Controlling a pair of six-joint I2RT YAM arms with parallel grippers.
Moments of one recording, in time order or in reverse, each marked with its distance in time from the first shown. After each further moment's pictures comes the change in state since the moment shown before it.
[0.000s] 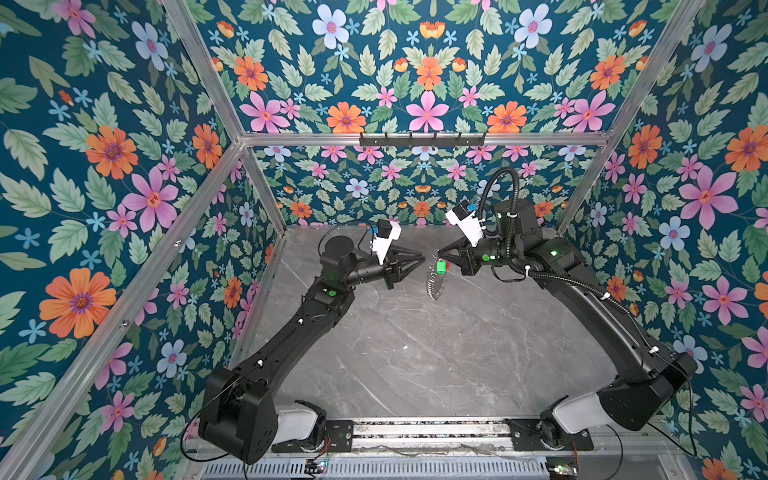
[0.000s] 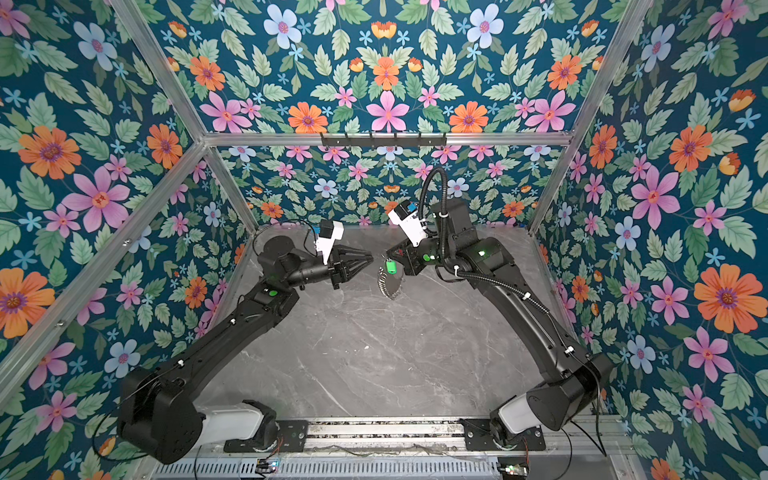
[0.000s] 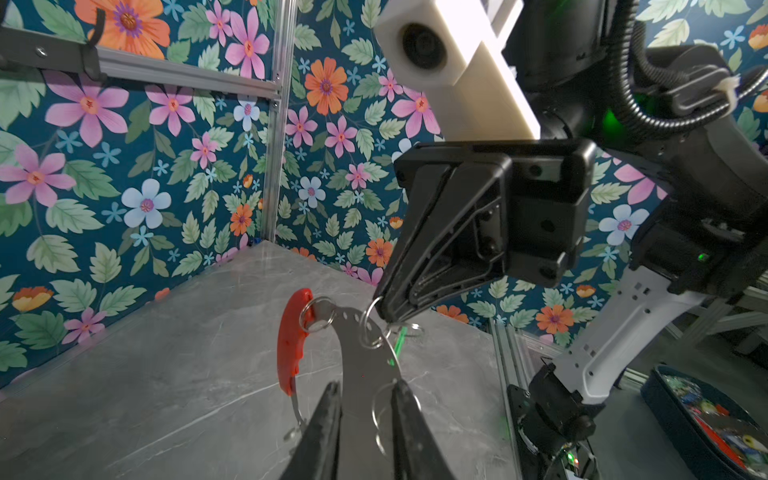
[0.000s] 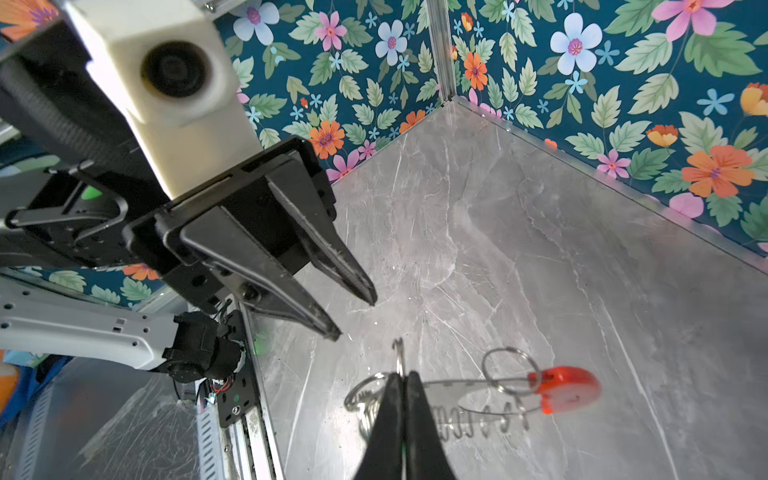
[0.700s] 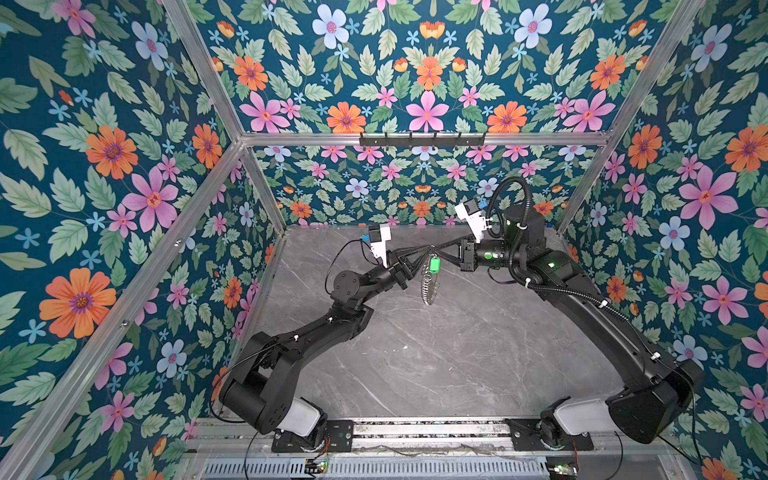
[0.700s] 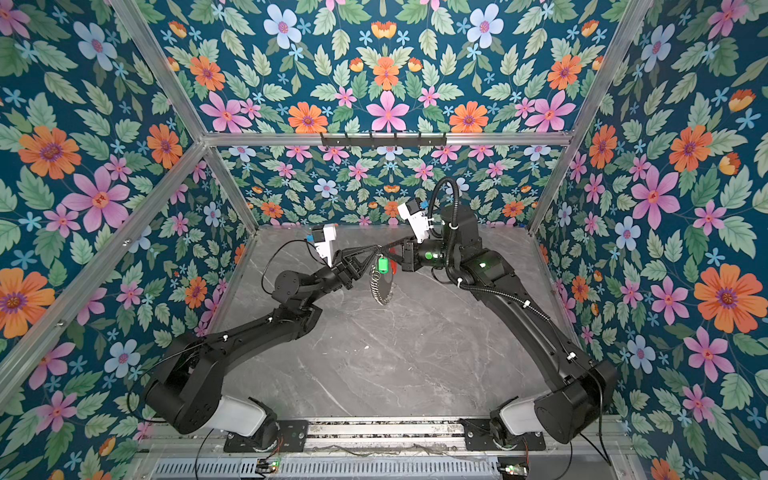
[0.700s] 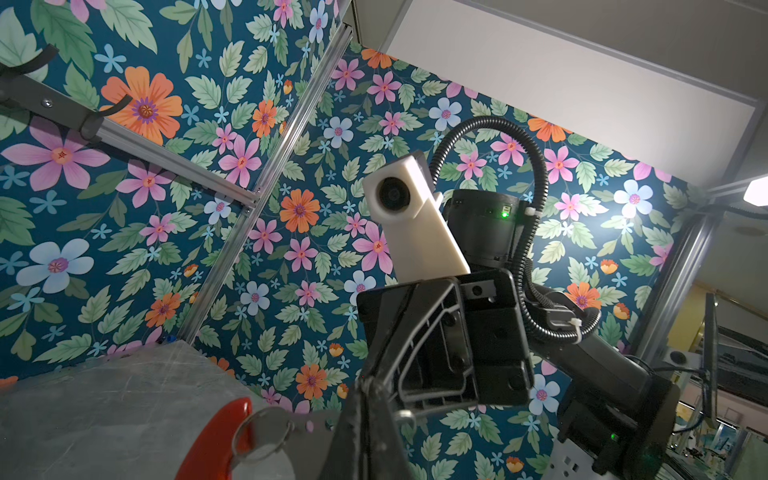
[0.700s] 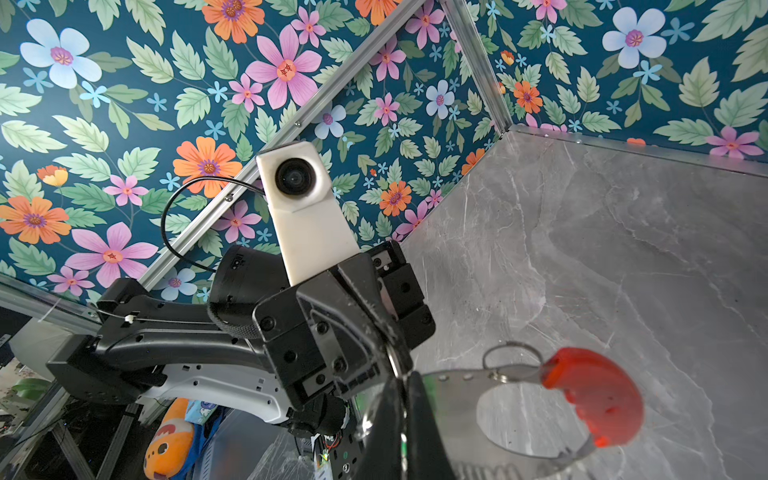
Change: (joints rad) left arm -0.122 0.143 -0.227 0.913 -0.294 -0.608; right arm -0.031 -0.076 -0.192 0.351 -0.190 0.430
